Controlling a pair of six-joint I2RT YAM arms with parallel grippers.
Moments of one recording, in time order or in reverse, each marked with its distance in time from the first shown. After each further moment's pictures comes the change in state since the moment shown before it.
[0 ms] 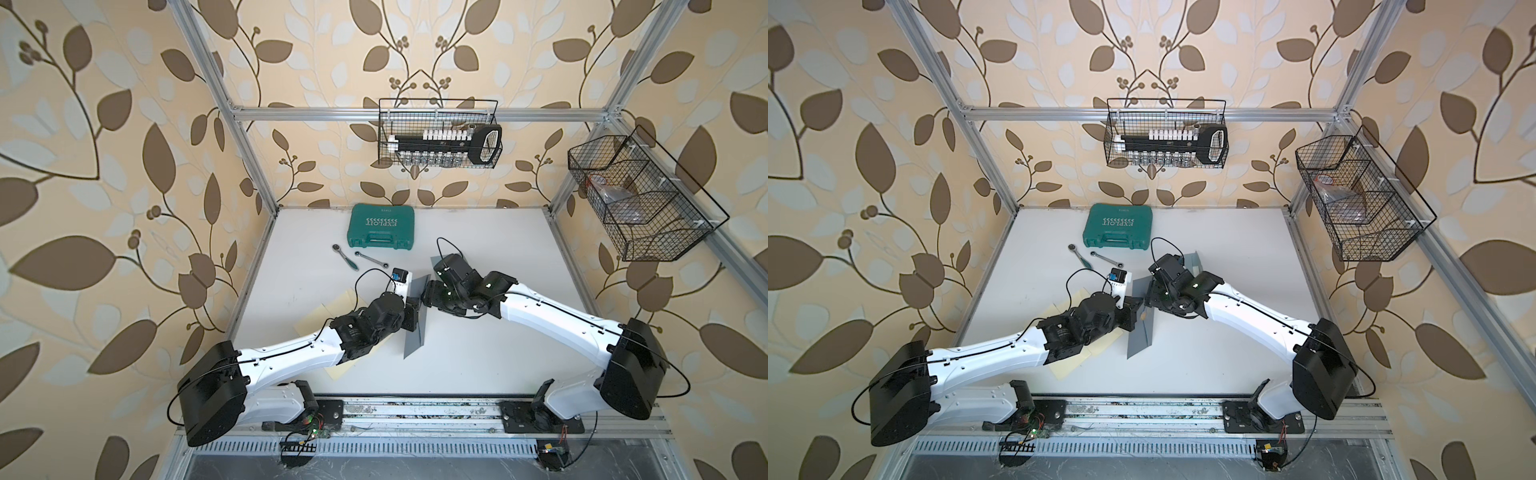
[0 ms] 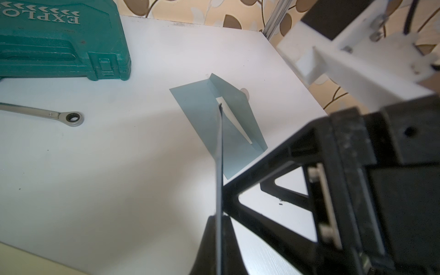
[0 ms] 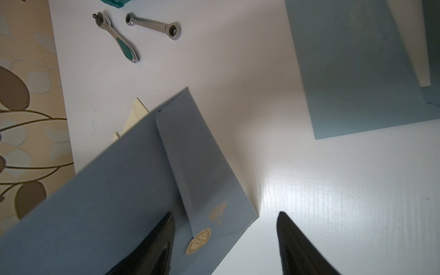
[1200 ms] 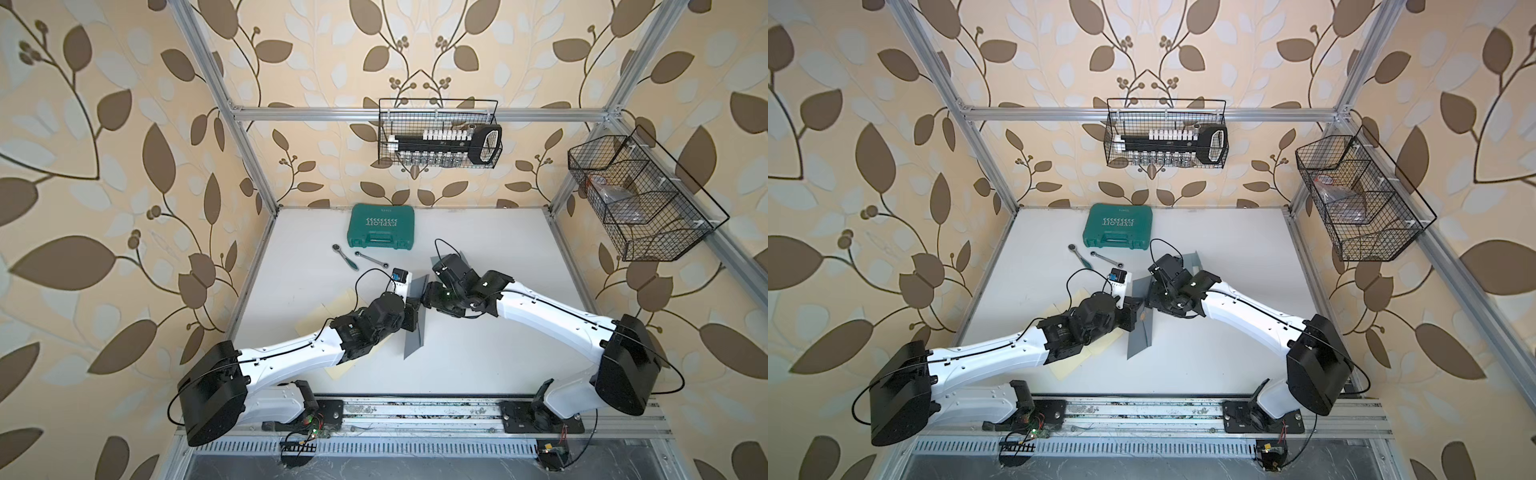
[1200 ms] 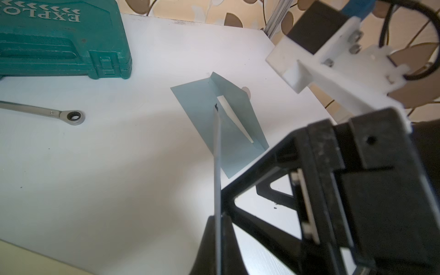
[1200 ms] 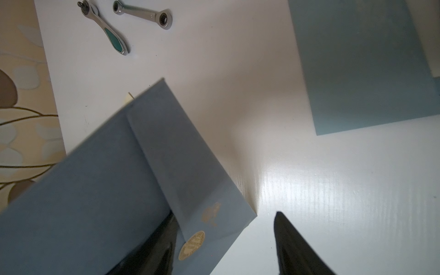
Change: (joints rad) left arm 0.000 0.002 0.000 -0.004 0.001 0.000; right arm -0.008 0.025 0.002 -0.011 -0.026 -0.002
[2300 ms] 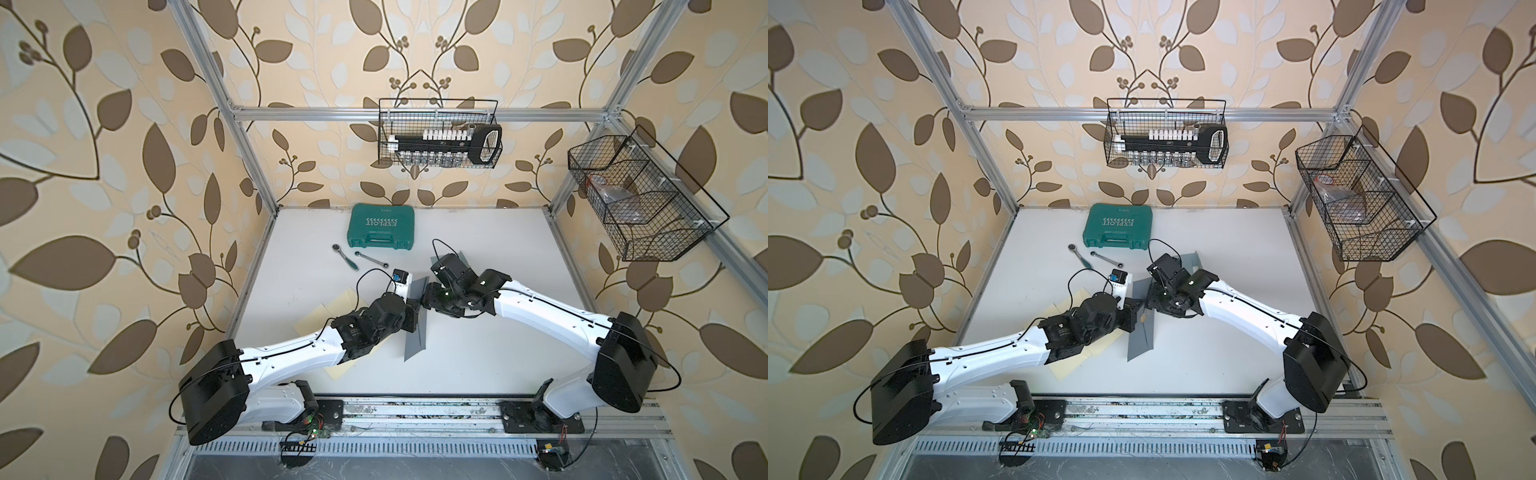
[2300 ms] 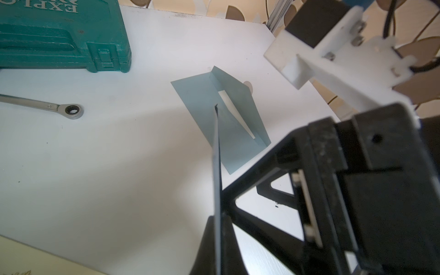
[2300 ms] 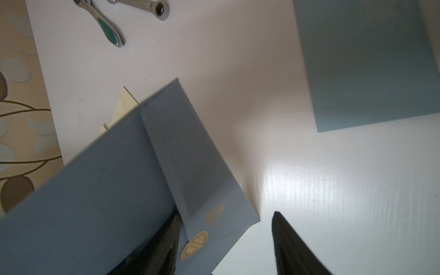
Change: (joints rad) left arm 0.000 0.009 0.000 -0.011 0.006 -0.008; right arm 0.003 0.018 0.014 -0.010 -0.021 -0.011
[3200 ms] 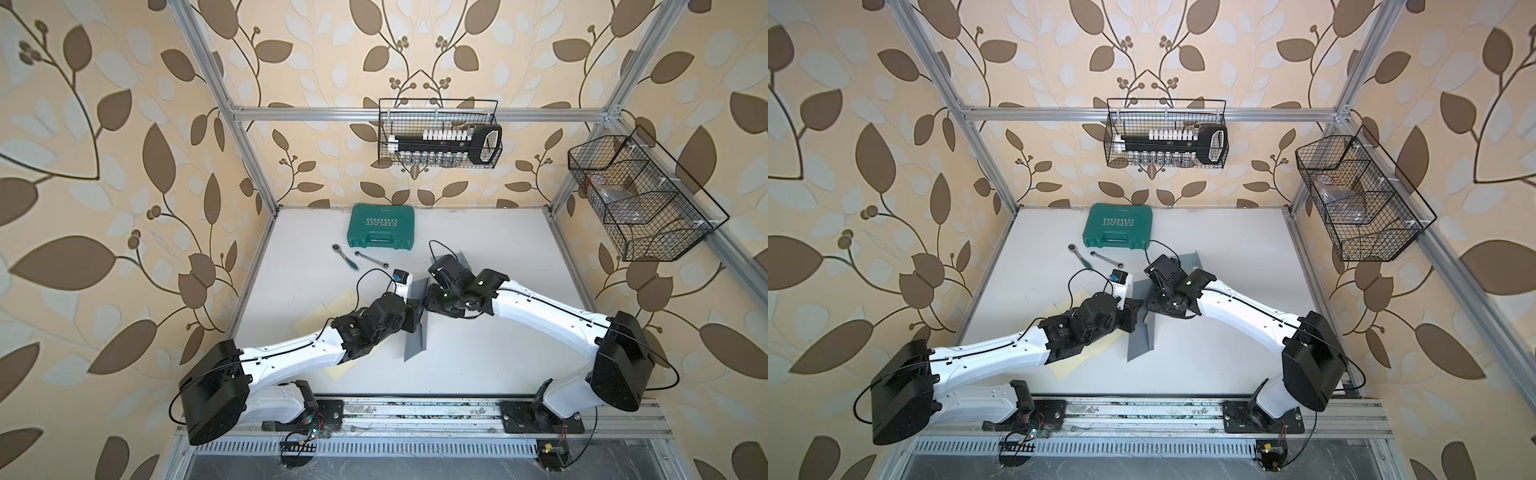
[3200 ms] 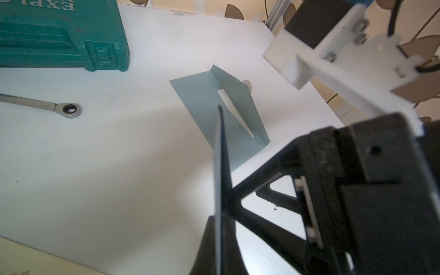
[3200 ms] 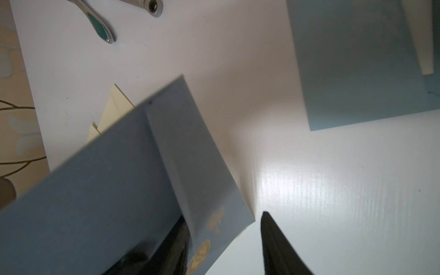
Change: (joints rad) left arm 0.000 0.000 0.000 0.000 0.010 0.000; right arm 0.011 0.011 0.018 -0.047 0.048 -0.003
